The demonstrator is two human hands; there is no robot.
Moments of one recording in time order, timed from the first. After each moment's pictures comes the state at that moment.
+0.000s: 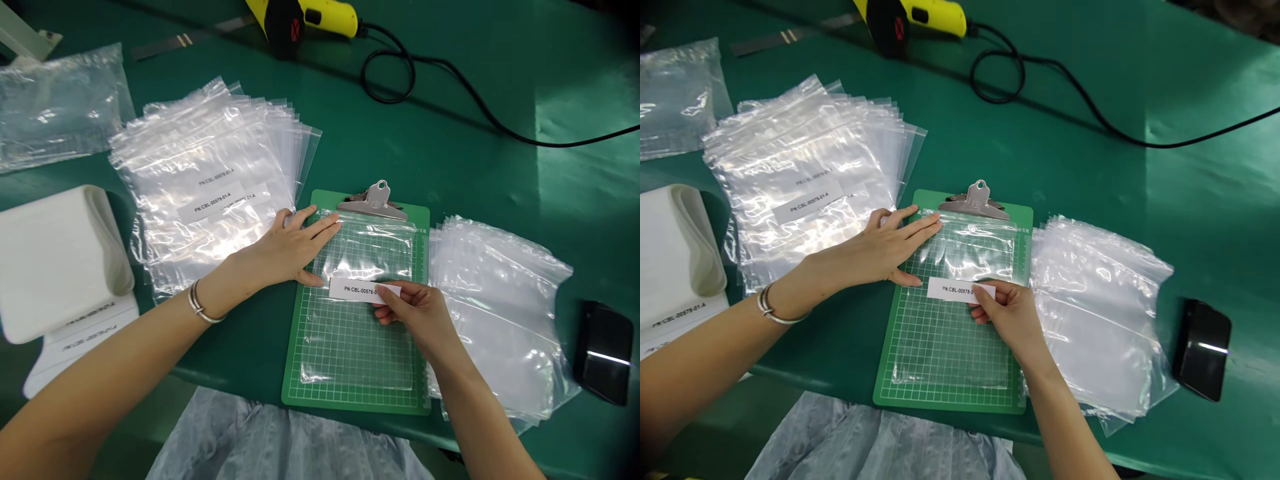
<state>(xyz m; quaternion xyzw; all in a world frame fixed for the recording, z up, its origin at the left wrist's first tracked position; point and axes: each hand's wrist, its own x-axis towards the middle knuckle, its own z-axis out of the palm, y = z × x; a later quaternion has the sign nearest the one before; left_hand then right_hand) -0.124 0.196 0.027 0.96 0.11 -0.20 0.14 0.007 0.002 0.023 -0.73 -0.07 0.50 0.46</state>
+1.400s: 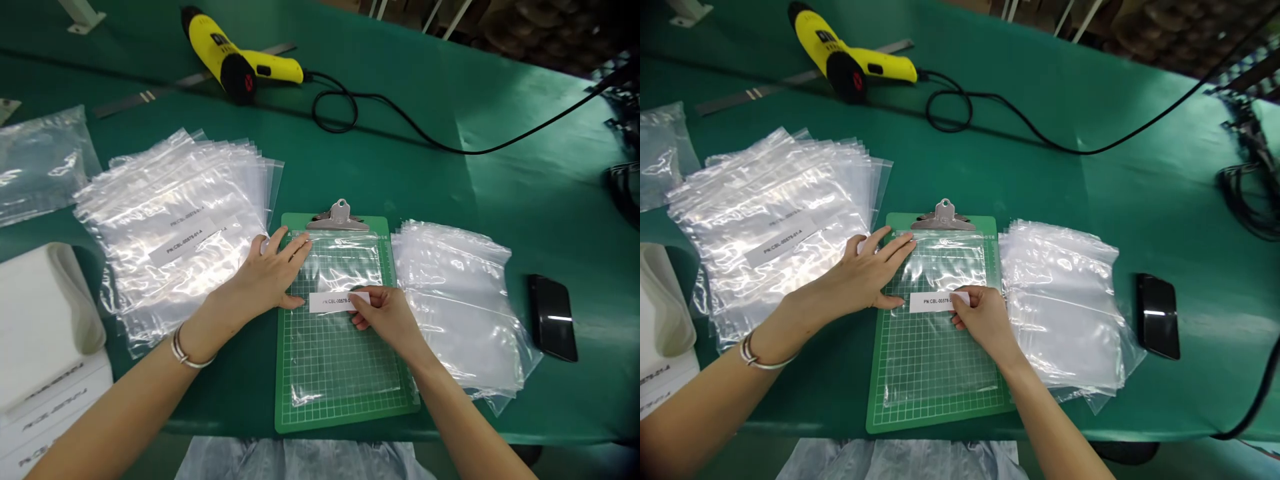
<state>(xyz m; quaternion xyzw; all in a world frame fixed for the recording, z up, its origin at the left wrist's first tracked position) -0.120 0.188 0.039 0.97 0.15 -0.20 0.08 0.002 0.002 0.017 -0.78 -0.15 0.46 0.41</state>
